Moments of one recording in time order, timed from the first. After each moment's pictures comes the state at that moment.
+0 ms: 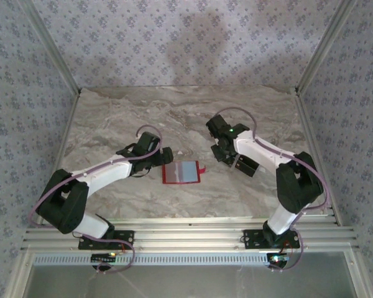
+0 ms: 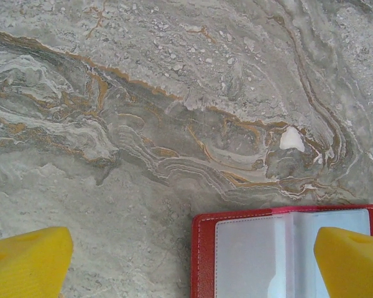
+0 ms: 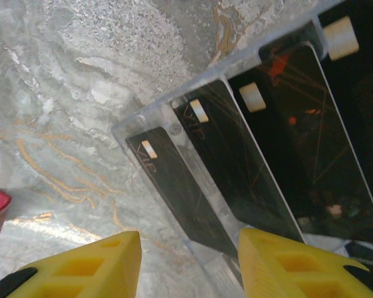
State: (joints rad) left arm -0.60 1.46 0.81 -0.29 -0.12 -0.72; right arm 0.57 1.68 1.23 -0.83 0.28 0.08
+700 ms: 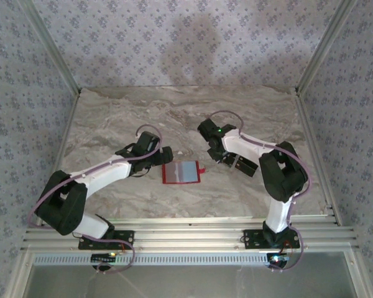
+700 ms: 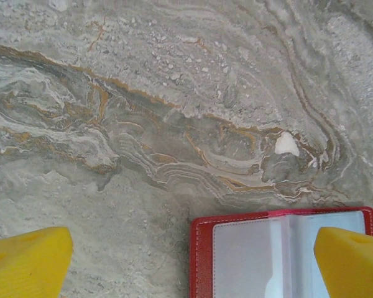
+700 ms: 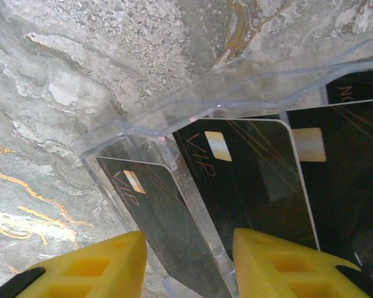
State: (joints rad) left arm -0.60 1.44 0.81 -0.29 -0.13 -0.71; right arm 0.60 1.83 1.28 -0.83 0.40 0.01
